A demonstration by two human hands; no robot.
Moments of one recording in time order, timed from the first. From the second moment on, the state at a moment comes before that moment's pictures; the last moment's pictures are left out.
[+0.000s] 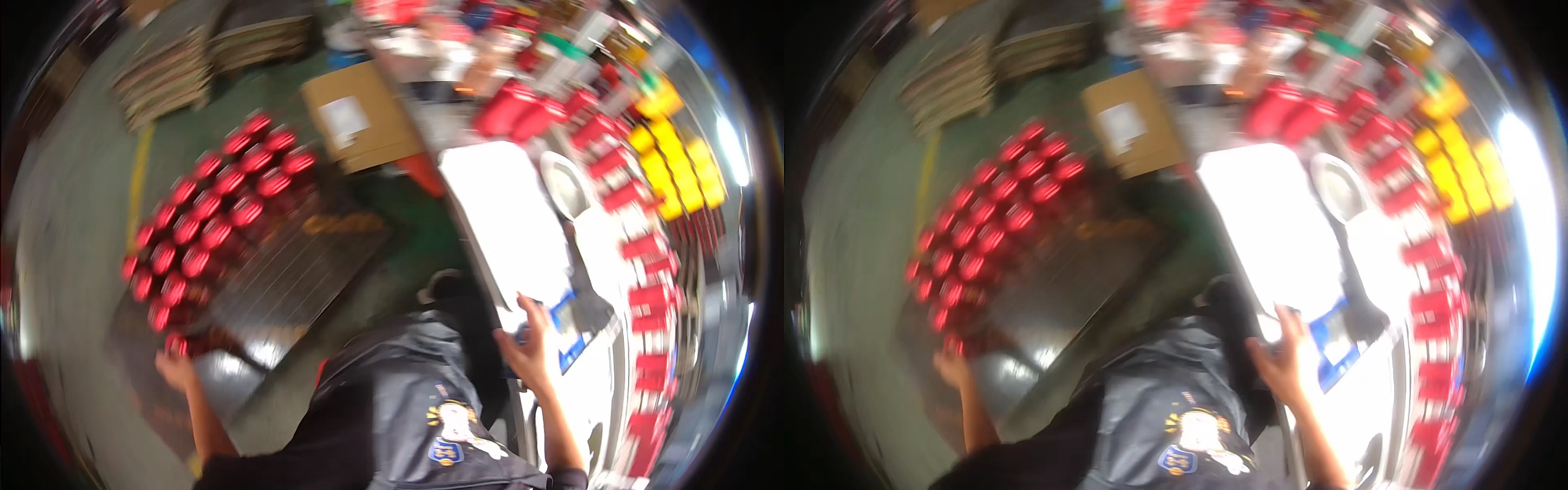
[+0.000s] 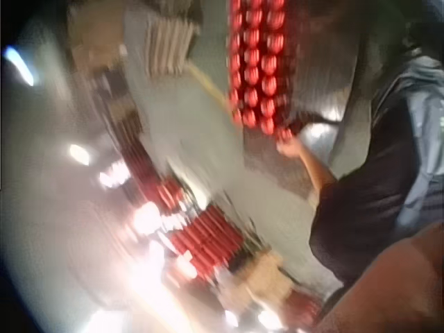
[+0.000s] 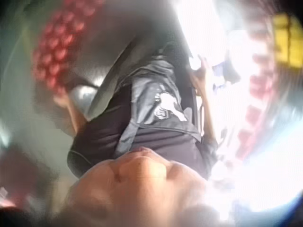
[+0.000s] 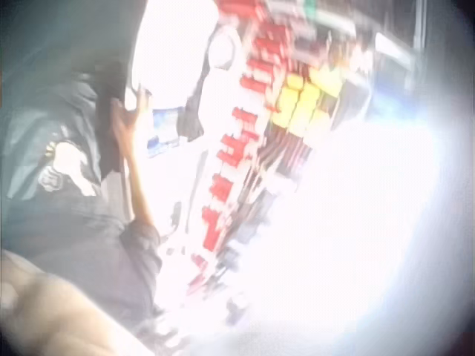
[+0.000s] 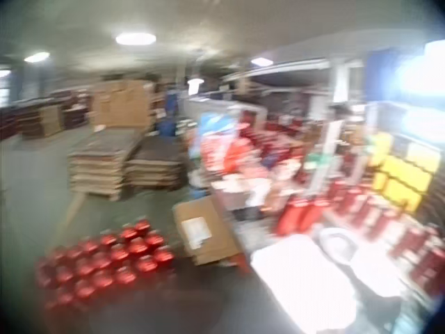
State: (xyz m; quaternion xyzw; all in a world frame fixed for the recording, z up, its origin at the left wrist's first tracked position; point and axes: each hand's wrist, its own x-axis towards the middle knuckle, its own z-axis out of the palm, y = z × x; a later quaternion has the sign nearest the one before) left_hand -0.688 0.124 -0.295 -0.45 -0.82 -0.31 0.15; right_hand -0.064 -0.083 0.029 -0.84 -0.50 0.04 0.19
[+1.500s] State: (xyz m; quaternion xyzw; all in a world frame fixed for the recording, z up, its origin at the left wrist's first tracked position) left_hand 0.067 0.155 0.096 -0.67 0.03 -0.20 -0.71; right_hand -0.004 -0.200 -0.011 -0.85 -0.13 0.01 0.50
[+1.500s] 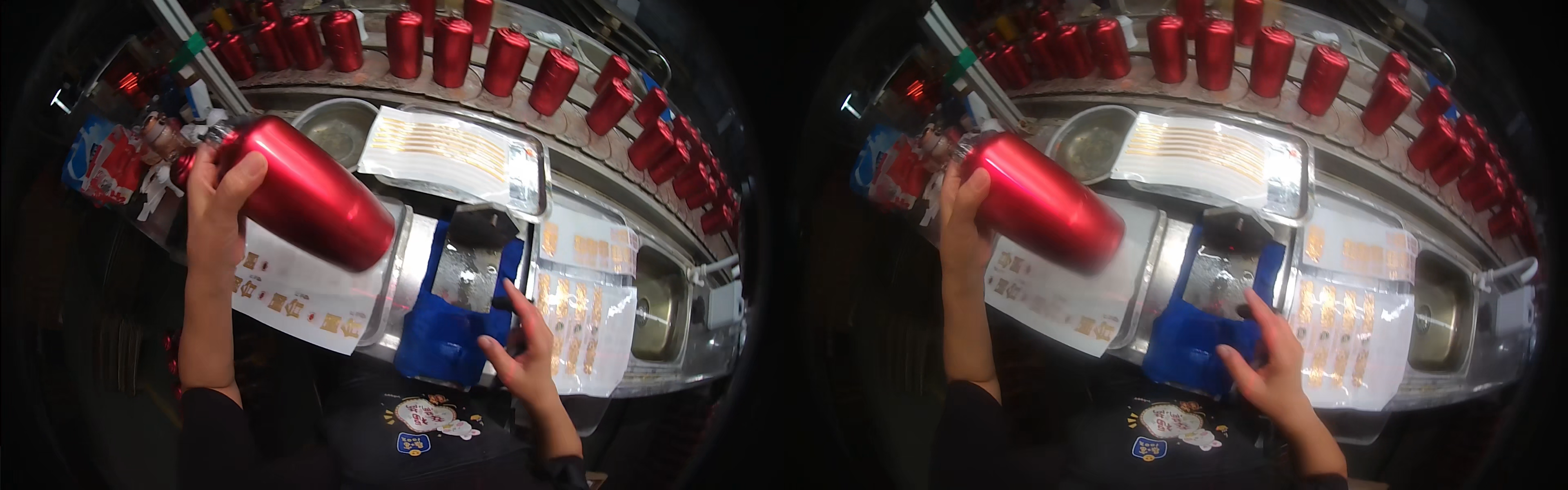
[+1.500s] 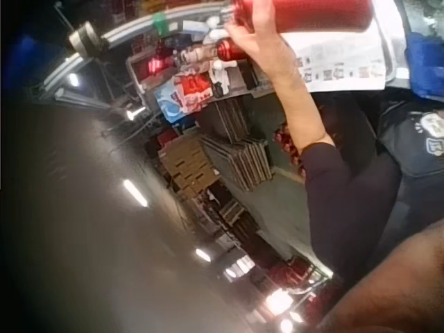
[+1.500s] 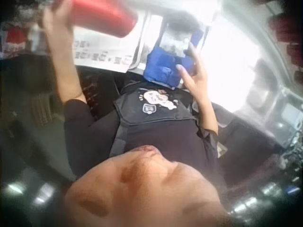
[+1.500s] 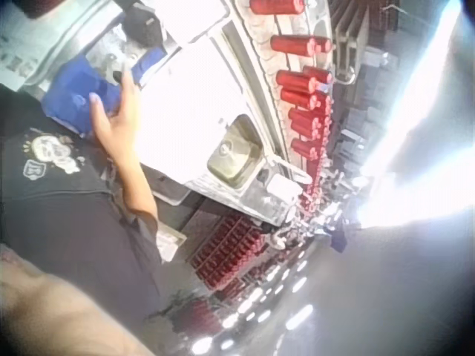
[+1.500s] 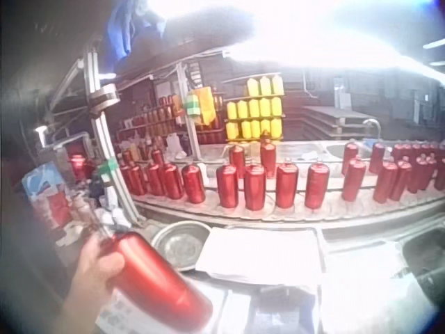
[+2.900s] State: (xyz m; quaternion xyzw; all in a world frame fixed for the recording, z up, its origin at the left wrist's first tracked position) left_hand 0.492 -0.058 0.021 -0.88 -0.01 -0.33 -0.34; right_hand 0.017 -0.261 -0.077 -0.77 0.11 -0.02 0.63
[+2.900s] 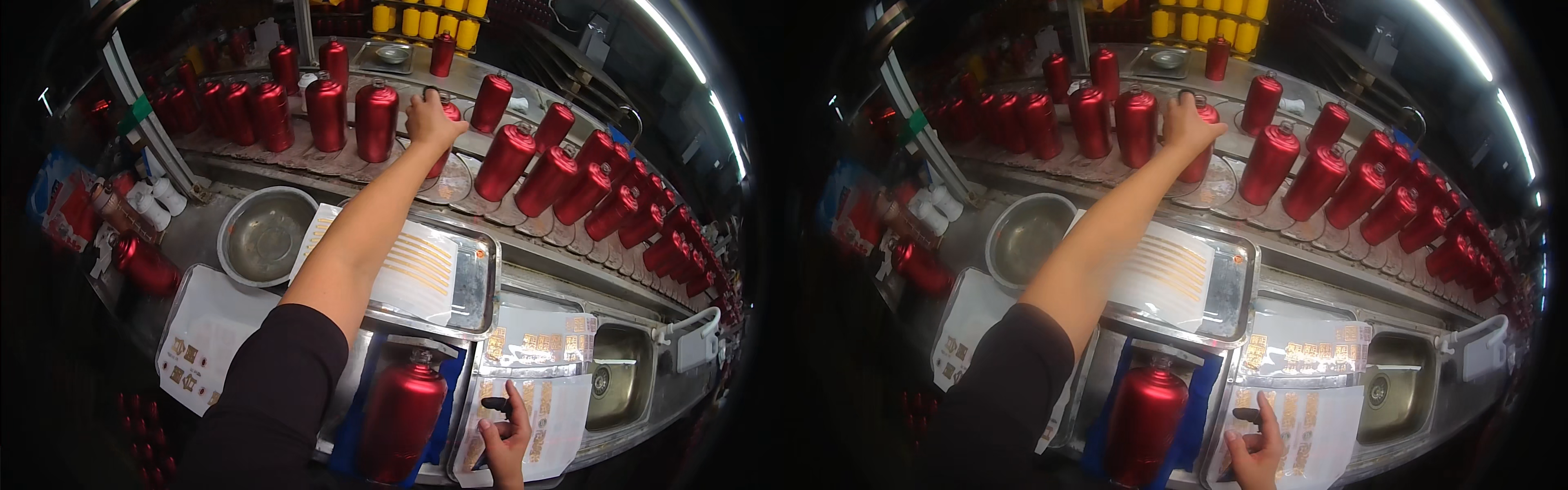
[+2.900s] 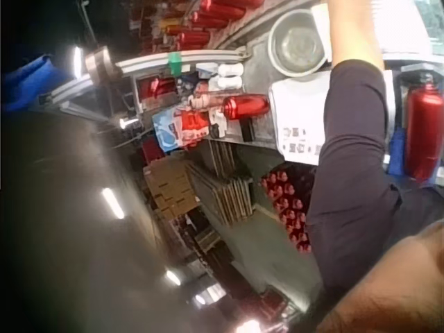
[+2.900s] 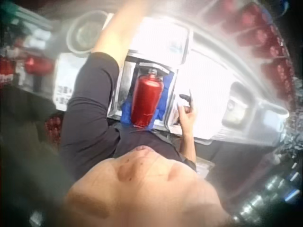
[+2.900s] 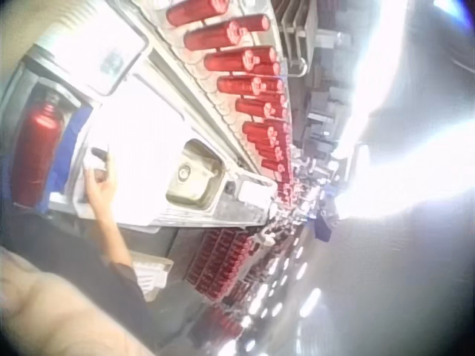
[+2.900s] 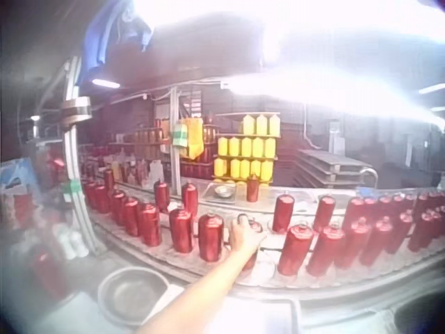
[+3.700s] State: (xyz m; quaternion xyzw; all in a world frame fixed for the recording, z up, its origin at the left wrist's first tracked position) left_hand 0.248 0.384 0.000 -0.87 -0.29 -0.37 -0.14; right_hand 0.016 -0.244 -0.003 -0.80 0.13 0.05 0.59
